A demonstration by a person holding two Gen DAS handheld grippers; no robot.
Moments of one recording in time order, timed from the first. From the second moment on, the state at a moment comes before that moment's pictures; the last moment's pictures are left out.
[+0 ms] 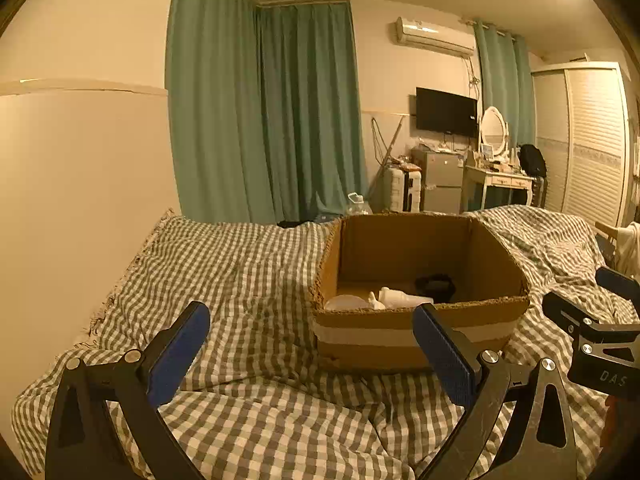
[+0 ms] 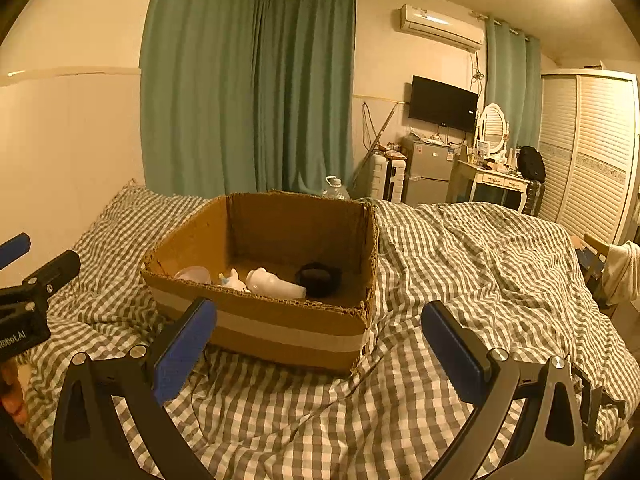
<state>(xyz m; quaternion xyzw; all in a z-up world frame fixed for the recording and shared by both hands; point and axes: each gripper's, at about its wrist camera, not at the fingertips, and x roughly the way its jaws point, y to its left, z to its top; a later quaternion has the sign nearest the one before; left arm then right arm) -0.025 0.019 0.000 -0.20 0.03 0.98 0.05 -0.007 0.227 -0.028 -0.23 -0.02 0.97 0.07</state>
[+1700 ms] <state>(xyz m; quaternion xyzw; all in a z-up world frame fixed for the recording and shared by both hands) -0.025 0.027 -0.008 -0.21 0.05 0.97 0.05 -0.011 0.225 -0.039 -0.25 -0.01 0.97 0.07</state>
